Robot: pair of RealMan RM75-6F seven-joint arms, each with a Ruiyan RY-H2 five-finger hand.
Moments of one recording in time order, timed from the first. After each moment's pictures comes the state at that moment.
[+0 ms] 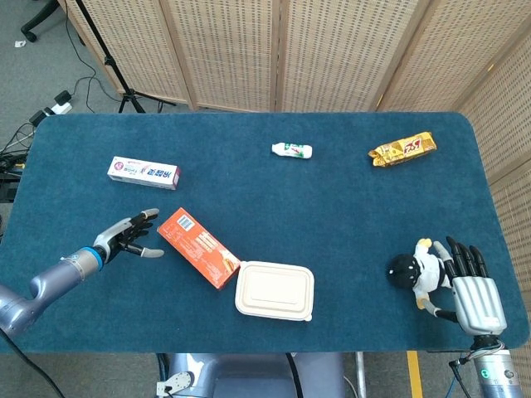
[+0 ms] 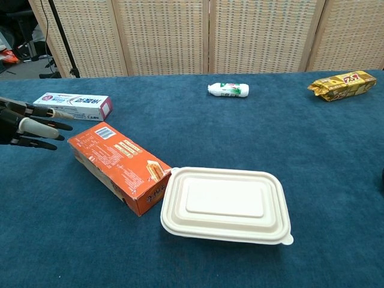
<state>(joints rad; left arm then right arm) -0.83 -1.10 0.01 -1.48 1.39 0.42 -1.48 0.09 -1.20 0.05 -1.61 -1.50 1.46 -0.15</state>
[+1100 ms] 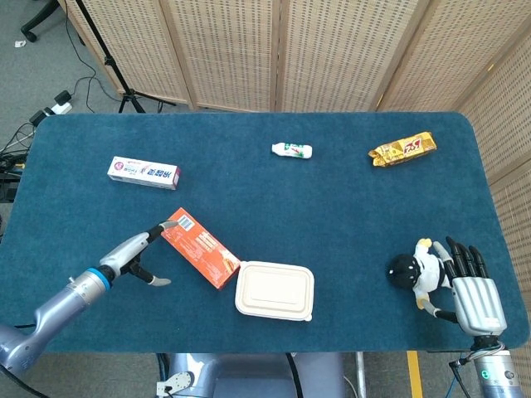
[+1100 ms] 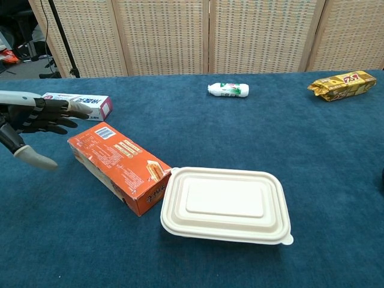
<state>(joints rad) -0.72 -1.10 0.00 -1.74 1.25 0.73 -0.57 0.09 -1.20 0.05 -1.62 -1.50 1.46 -0.15</state>
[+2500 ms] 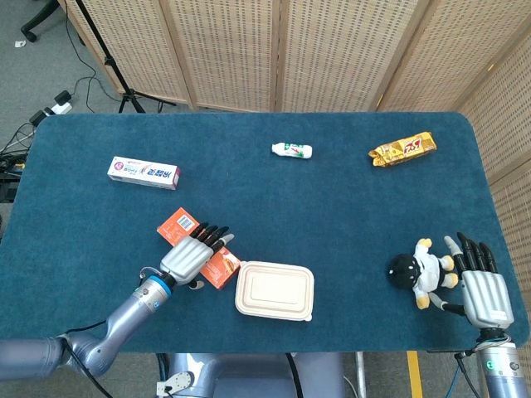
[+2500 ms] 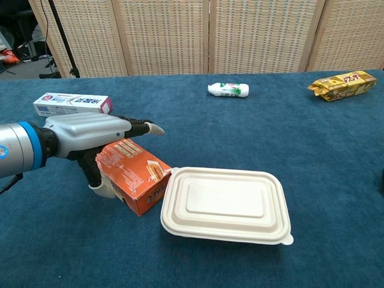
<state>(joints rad) -0.81 -1.46 -0.03 -1.71 1.03 0.92 0.54 0.10 -1.21 0.08 -1.57 -1.42 1.42 -0.10</state>
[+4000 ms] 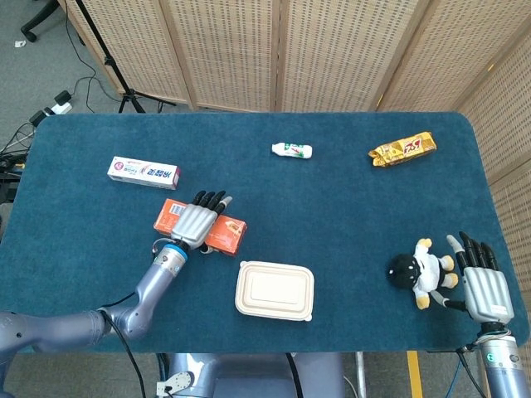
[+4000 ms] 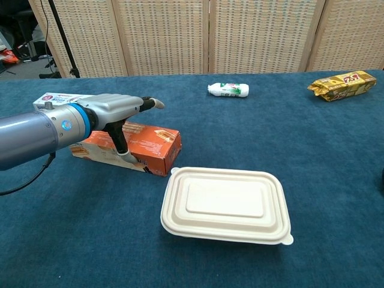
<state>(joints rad) -0.92 -1.67 -0.17 -1.36 0.82 0.90 0.57 0.13 -1.23 0.09 -1.52 -1.36 1.35 -0.07</state>
